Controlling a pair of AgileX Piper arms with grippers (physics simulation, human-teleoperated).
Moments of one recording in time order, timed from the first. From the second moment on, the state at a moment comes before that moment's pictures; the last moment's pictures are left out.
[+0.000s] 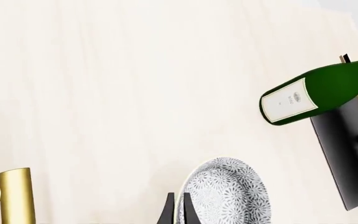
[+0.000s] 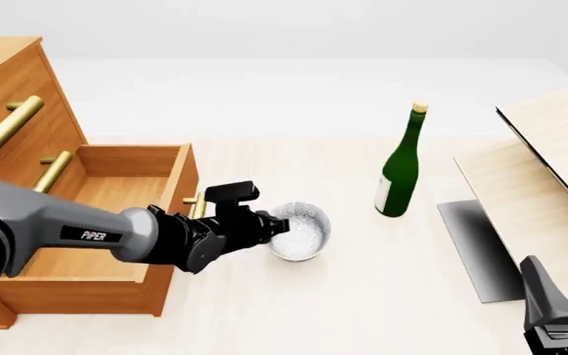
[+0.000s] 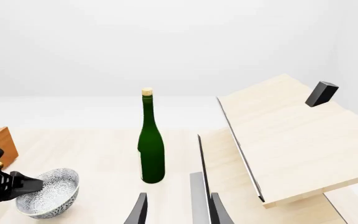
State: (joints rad) left arm -0.62 1.92 -0.90 -0.29 -0.54; right arm 0.00 0.01 0.00 0.00 0.00
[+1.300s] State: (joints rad) left arm -0.56 1.67 -0.78 -0.27 -0.43; right arm 0.00 0.01 0.00 0.00 0.00
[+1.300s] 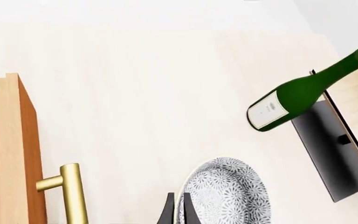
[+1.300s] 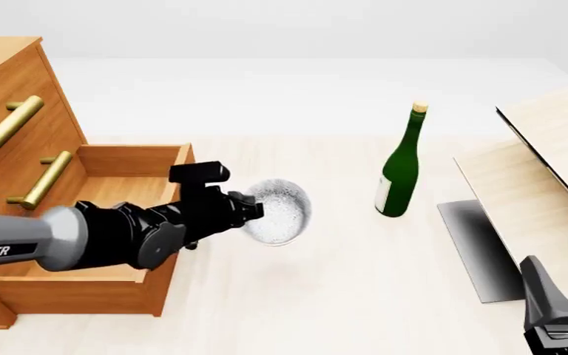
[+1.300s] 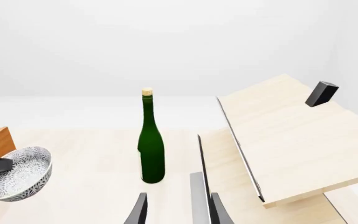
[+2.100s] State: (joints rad) left arm -0.47 1.48 -0.72 -0.21 -0.31; right arm 0.00 0.01 0.00 0.00 0.00
